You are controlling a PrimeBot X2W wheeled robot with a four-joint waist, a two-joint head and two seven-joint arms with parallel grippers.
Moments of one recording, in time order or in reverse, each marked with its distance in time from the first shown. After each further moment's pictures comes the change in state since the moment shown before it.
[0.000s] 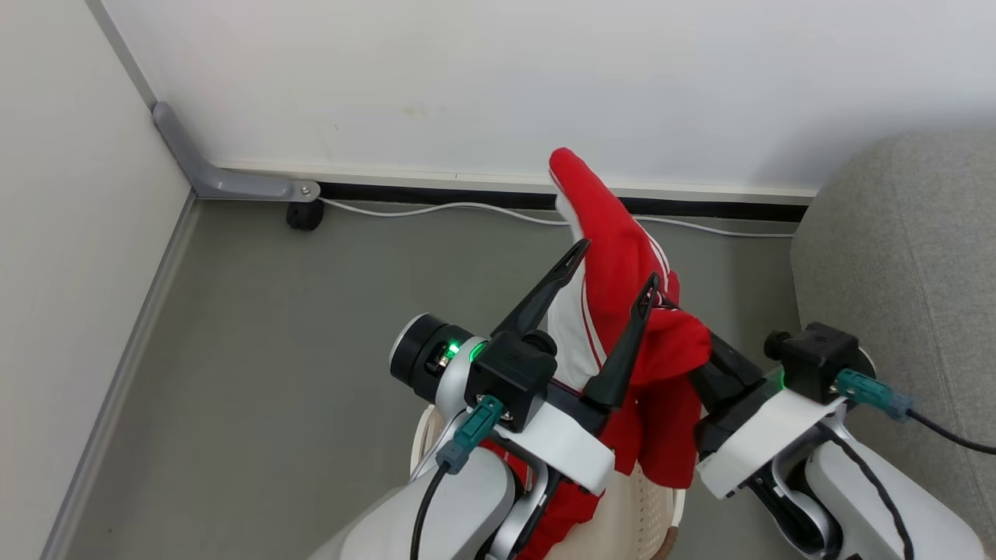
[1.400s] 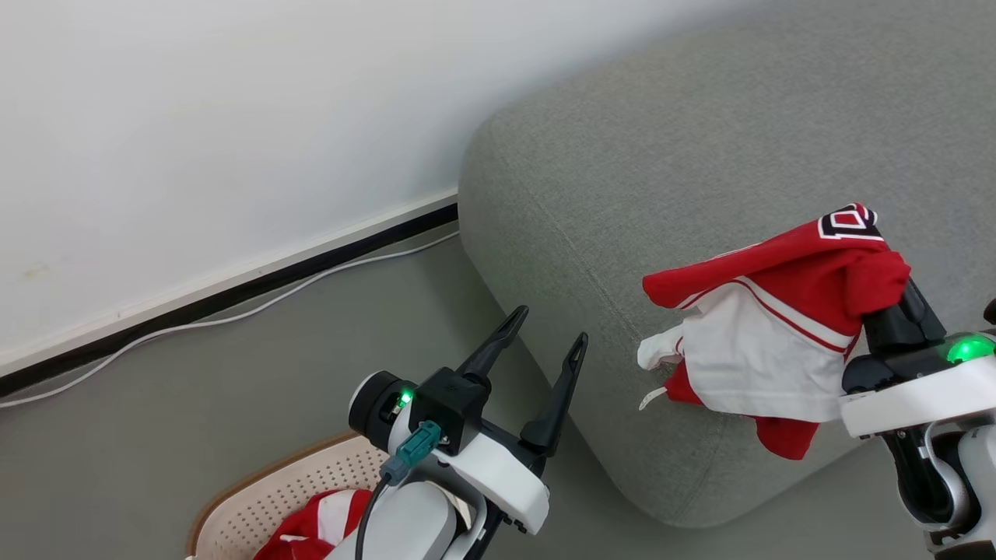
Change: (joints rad) left arm 0.160 0.001 0.168 0.129 0.044 -0.202 0.000; right arm 0.167 -0.010 -0.487 -0.182 -0.007 0.000 0.000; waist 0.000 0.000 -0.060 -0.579
